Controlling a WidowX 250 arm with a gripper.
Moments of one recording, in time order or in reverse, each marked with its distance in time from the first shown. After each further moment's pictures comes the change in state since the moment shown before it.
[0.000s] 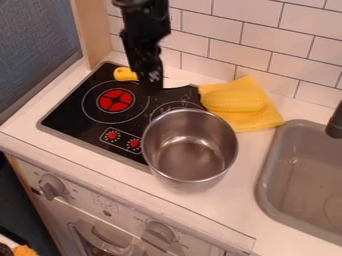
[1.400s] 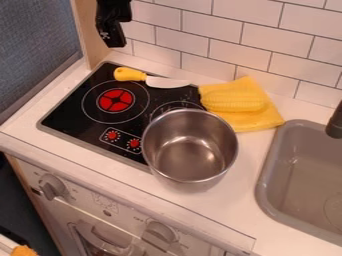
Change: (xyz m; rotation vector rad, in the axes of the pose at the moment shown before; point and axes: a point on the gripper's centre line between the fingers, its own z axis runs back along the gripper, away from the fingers) arm -0.008 0.126 0.006 0.215 -0.086 -0.477
